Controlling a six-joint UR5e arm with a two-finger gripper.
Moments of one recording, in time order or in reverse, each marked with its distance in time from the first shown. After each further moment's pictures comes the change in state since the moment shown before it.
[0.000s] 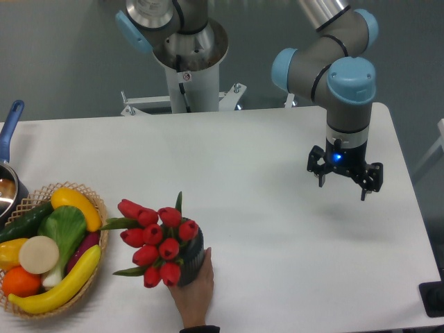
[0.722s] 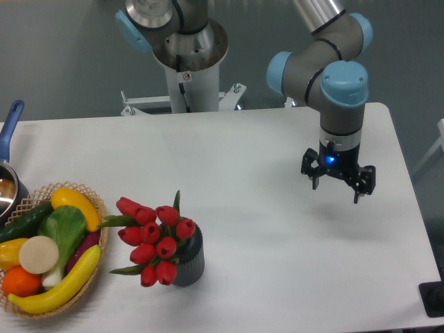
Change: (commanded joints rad) arm -0.015 0.005 -0.048 0.075 -0.176 -0.006
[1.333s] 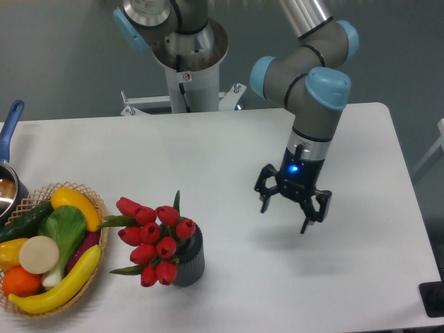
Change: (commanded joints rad) arm -0.066 0.061 -0.029 -0.003 -0.547 -0.106
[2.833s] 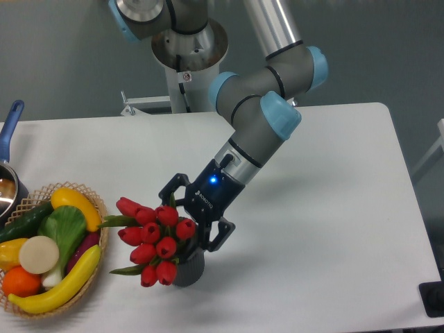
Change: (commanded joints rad) arm -0.190 -0.086 0.060 0.005 -0.193 -0.017
